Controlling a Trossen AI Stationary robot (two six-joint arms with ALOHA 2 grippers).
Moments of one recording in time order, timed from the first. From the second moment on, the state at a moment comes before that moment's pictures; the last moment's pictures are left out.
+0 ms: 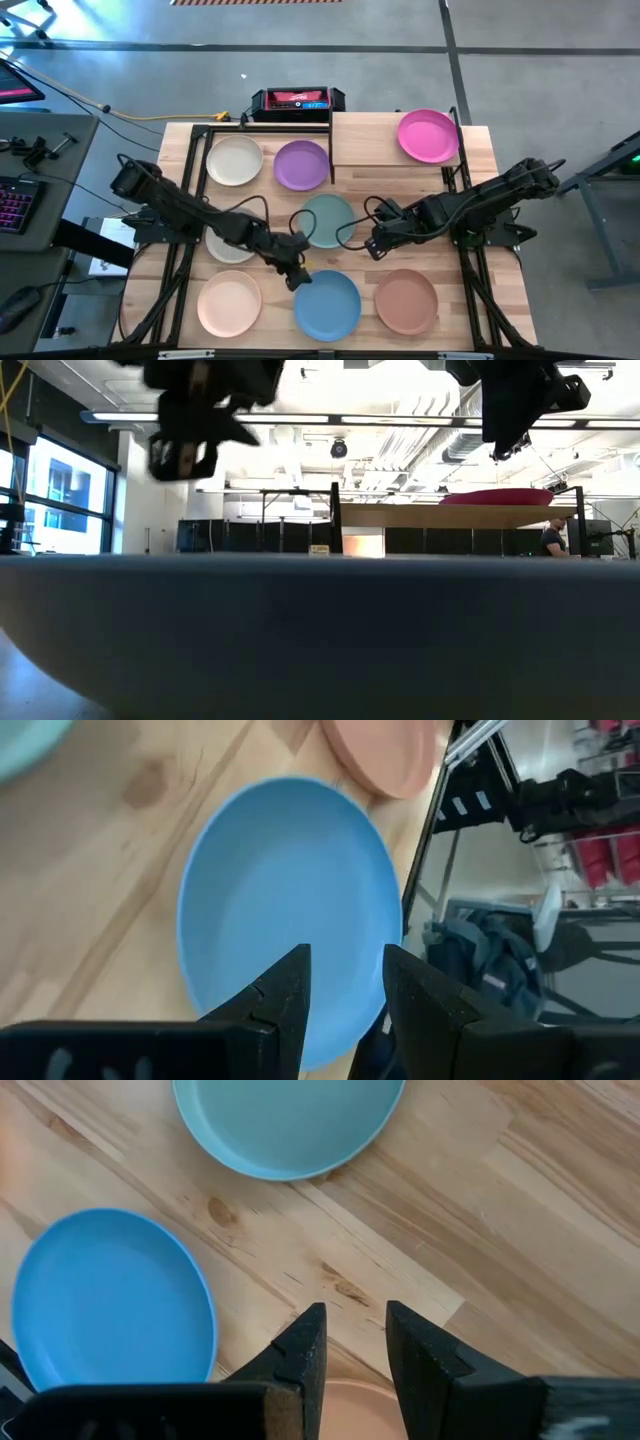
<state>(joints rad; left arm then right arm) -0.35 1.60 0.99 -0.08 0.11 -1.05 0.35 1.47 1.27 -1.07 0.19 1.27</state>
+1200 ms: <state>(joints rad) -0.39 1.78 1.06 -0.30 0.05 -1.05 0.35 1.46 1.27 -1.05 0.21 1.24</state>
